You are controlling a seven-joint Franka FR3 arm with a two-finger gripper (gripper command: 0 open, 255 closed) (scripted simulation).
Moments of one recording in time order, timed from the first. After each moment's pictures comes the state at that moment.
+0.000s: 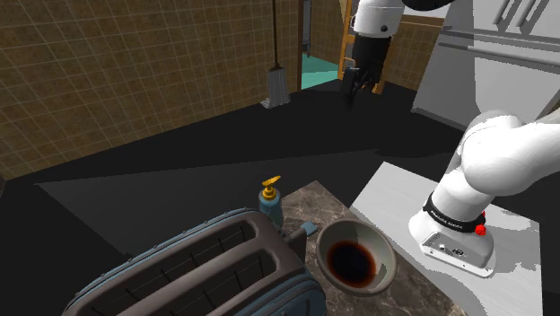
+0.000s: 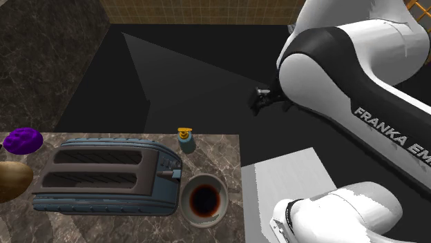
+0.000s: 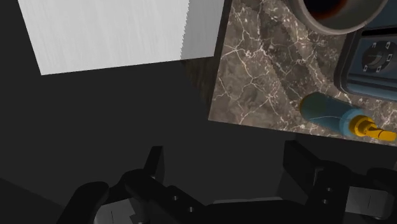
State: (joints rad) arm 0.09 -0.84 0.06 -2.53 0.11 1.73 0.19
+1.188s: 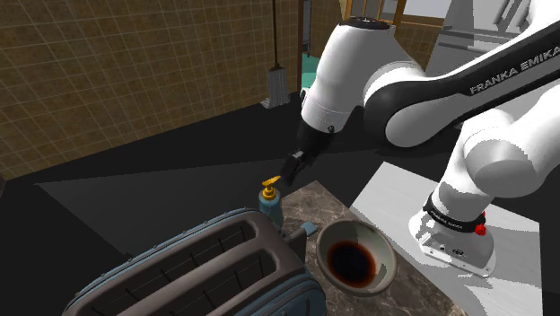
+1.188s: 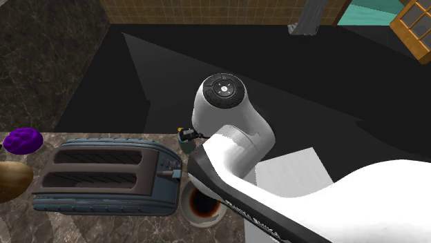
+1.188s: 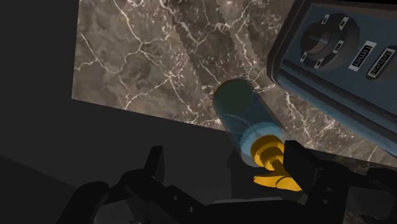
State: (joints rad) arm 0.23 -0.57 0.49 -2.70 0.28 2.44 0.45
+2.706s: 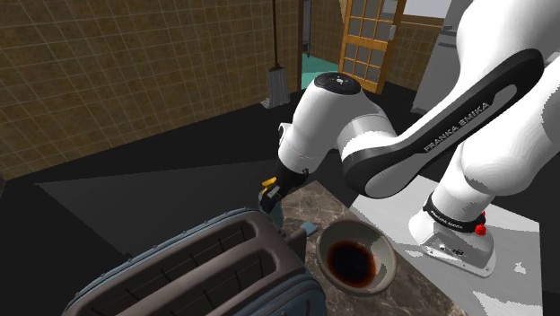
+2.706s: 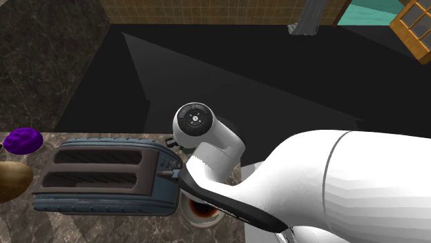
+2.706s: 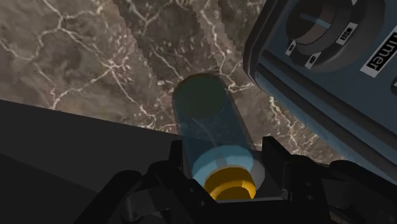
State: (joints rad) arm 0.08 -0.28 0.74 -2.65 0.11 2.77 0.64
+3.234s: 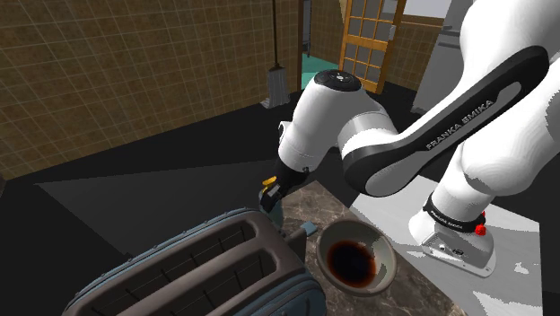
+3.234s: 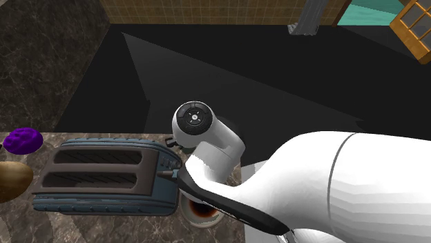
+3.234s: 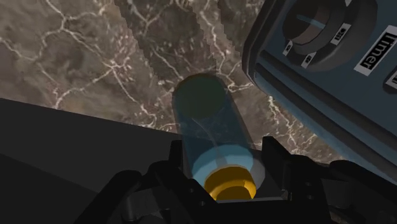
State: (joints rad) arm 0.09 -0.30 0.73 -2.65 0.13 2.75 0.63
